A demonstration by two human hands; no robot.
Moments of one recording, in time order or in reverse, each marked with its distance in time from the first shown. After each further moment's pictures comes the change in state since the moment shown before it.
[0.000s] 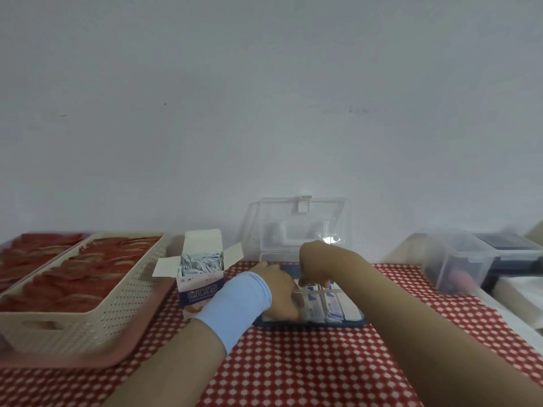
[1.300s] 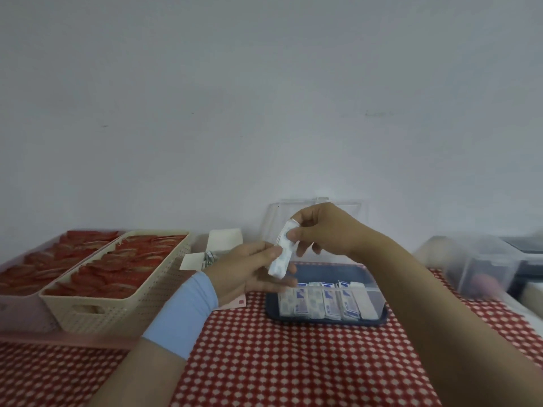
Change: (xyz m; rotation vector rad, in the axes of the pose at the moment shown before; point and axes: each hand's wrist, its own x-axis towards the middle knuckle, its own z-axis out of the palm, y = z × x) left_hand -0.080 -0.041 -0.005 -1.718 0.307 0.034; right_hand -0.062 -0.024 -0.053 0.885 0.231 -0.356
